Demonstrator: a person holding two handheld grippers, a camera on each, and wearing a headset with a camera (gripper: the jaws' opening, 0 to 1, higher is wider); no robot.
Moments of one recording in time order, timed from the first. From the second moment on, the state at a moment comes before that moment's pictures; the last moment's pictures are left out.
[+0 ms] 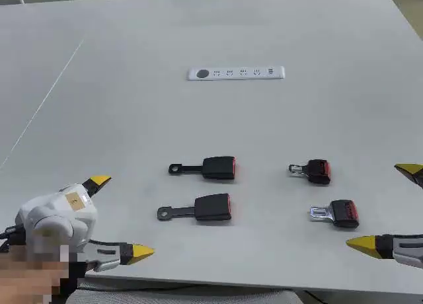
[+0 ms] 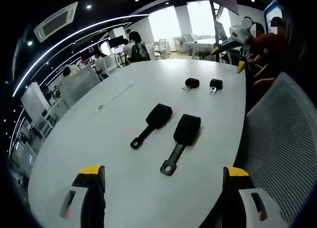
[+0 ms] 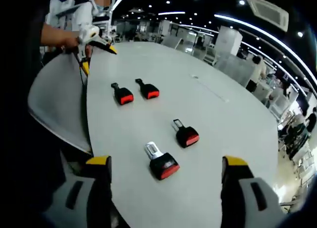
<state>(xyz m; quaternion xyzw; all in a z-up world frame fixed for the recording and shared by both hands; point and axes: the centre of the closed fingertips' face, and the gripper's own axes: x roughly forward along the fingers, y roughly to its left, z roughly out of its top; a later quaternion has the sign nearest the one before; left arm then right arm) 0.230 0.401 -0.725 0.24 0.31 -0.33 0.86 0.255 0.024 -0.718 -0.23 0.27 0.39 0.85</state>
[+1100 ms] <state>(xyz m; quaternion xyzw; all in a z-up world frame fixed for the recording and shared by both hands) 0.225 0.408 -0.722 0.24 0.30 -0.32 0.87 0.246 0.018 -0.723 -0.23 0.28 0.38 0.85</state>
